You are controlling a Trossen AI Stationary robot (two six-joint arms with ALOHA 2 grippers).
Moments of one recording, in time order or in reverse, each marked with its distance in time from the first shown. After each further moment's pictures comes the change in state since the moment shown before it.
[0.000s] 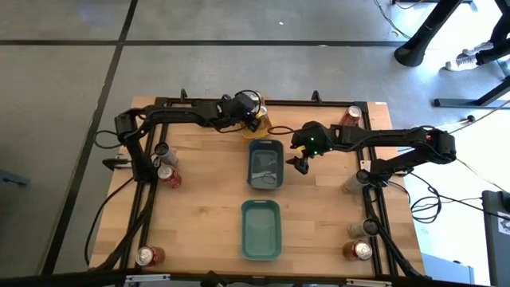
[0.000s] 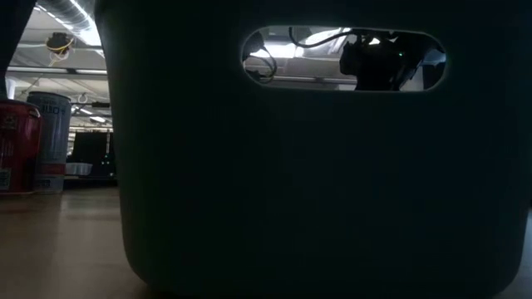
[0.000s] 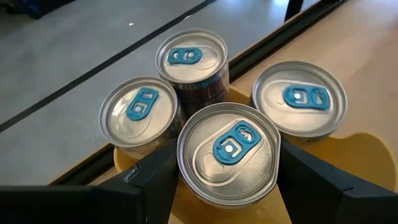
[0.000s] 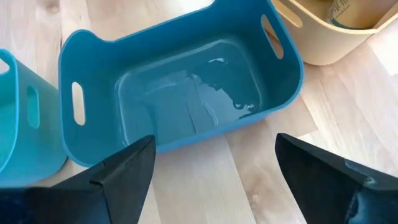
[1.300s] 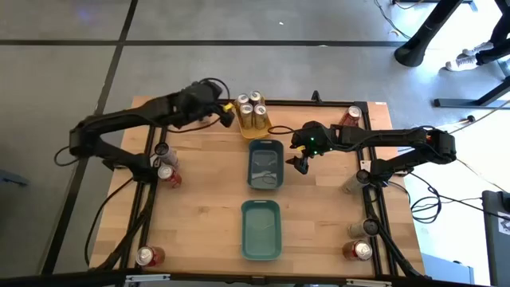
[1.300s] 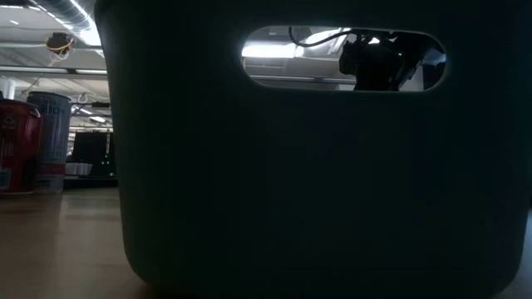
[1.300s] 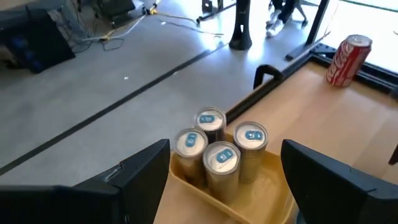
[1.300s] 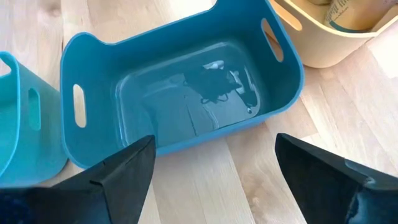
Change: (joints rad) left arm -0.087 -0.488 0.000 -0.253 -0.038 0.063; right arm 0.000 0.000 0.001 0.007 0.000 0.000
